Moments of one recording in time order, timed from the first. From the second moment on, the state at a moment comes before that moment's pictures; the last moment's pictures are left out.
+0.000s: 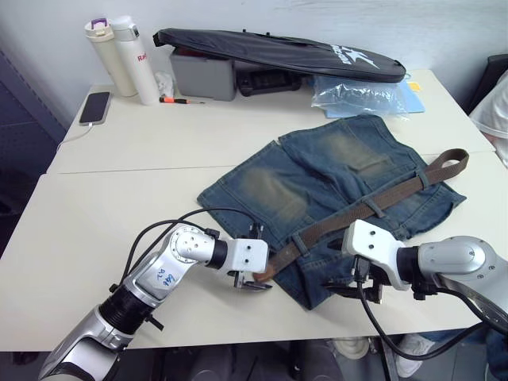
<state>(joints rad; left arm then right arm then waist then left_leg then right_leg) -0.45 0.57 -0.51 -0.18 0.04 0.20 -0.99 -0.15 -1.15 0.09 -0.70 0.58 0.82 0.76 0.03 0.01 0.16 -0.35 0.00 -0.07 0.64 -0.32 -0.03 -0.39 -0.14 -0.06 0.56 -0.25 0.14</state>
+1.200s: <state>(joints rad) -0.14 0.89 -0.02 -0.31 -0.30 0.43 -1.17 -0.36 -0.93 0.25 -0.43 0.41 1.02 0.74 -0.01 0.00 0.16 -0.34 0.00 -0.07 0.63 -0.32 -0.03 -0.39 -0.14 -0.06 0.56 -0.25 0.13</state>
